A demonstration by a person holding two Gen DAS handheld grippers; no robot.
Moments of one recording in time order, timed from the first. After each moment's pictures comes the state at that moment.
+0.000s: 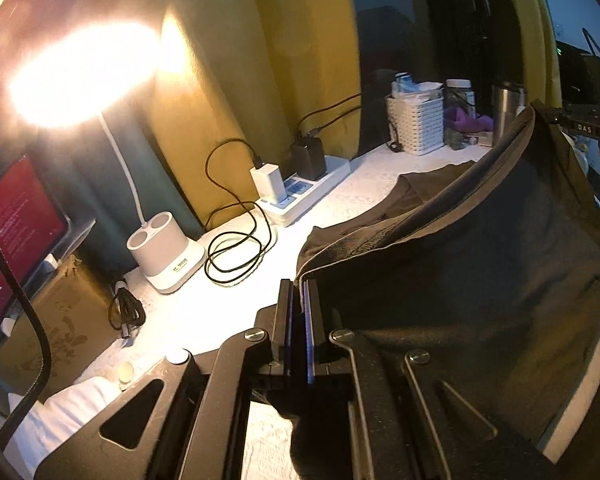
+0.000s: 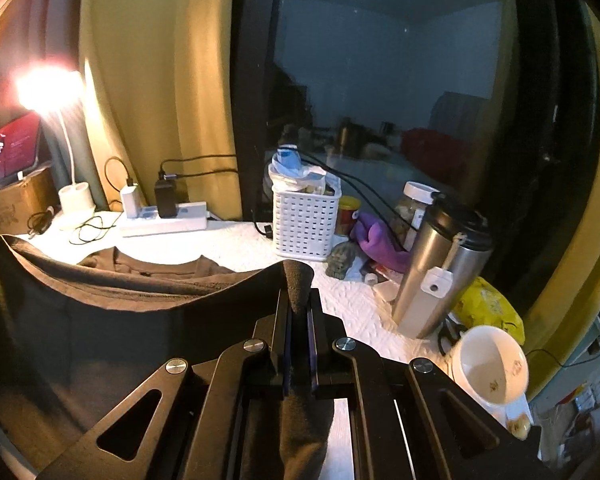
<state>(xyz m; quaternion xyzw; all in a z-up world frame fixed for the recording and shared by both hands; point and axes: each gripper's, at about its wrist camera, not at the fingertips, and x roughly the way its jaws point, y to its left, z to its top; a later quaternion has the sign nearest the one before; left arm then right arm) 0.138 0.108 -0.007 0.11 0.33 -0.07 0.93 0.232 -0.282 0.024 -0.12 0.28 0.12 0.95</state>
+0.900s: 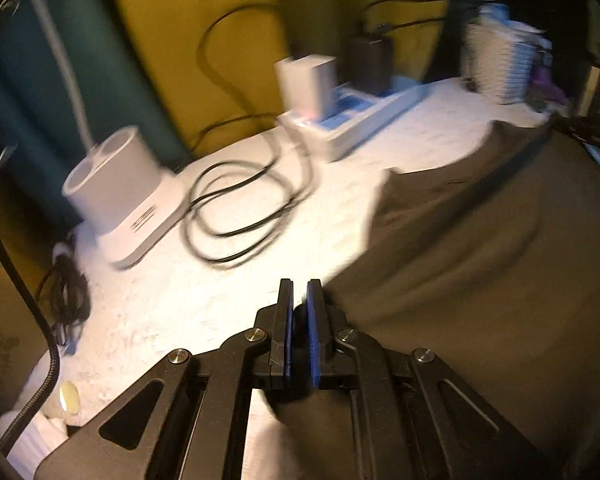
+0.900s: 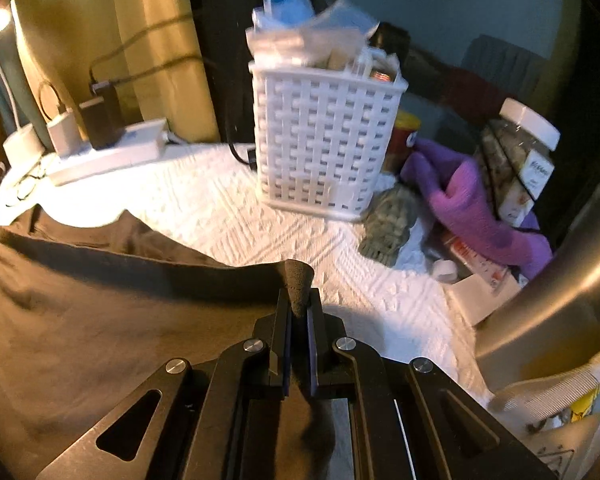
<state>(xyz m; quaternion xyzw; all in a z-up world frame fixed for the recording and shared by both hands) 0.264 0.150 -0.100 0.06 0.46 -0.03 0.89 0.394 -0.255 -0.090 -0.15 0.41 0.12 0.89</state>
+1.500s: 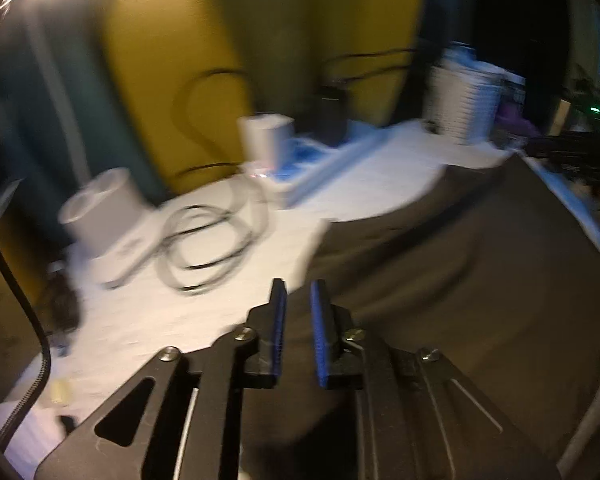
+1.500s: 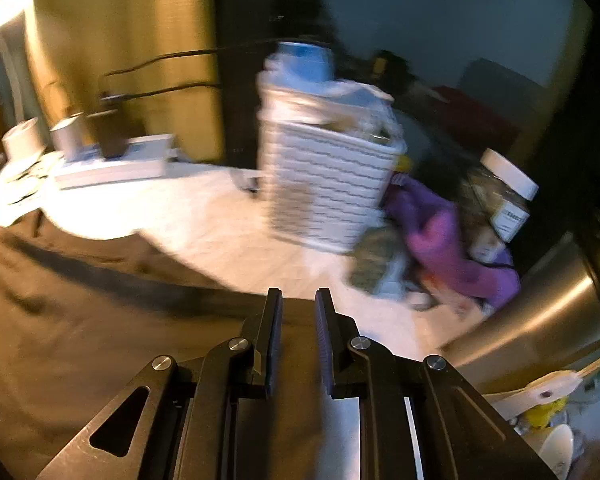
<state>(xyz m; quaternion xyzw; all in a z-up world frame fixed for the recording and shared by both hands) 0.246 0.109 -0.053 0.03 0.42 -0.10 0.90 0.380 -0.232 -0.054 -0.19 0.39 0.13 0.89</state>
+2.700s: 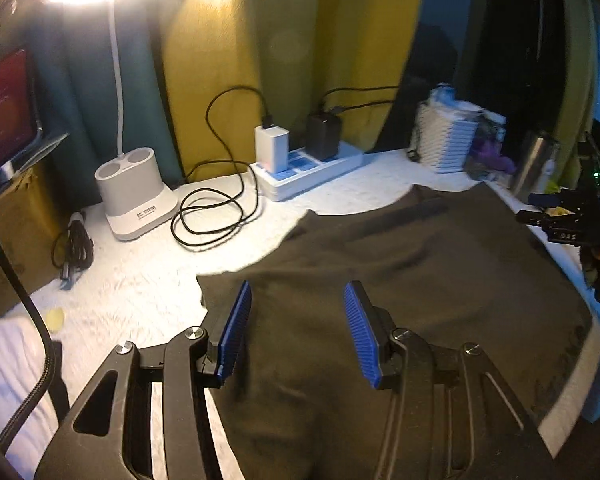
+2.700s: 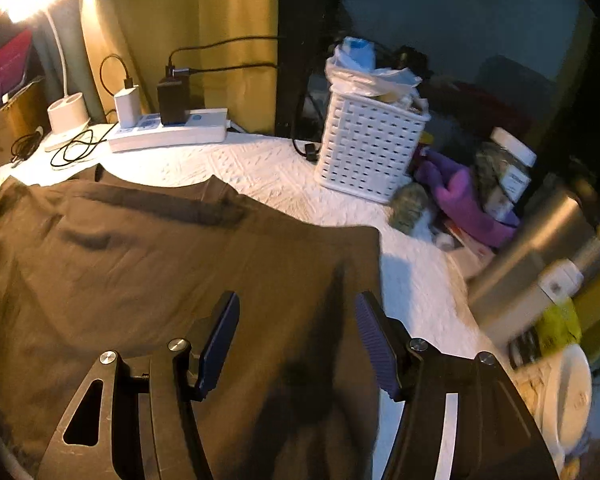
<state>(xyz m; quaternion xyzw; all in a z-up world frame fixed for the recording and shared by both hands) 0.156 0.112 -0.037 -0.04 0.36 -0.07 0.93 0.296 -0.233 -0.049 -0.19 0.40 0.13 0.89</state>
